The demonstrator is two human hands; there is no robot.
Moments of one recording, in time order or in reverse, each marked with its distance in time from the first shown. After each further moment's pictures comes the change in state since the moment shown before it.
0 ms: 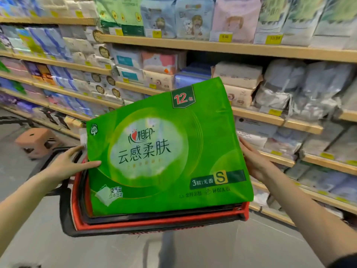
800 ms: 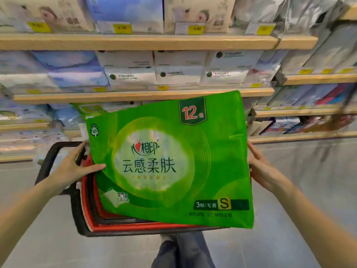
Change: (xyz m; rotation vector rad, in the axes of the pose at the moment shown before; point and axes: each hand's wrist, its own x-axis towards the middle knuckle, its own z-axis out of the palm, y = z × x) left_hand 0.306 -0.069 0.162 0.146 -0.602 0.048; right_hand 0.043 0.173 -0.001 0.211 0.519 0.226
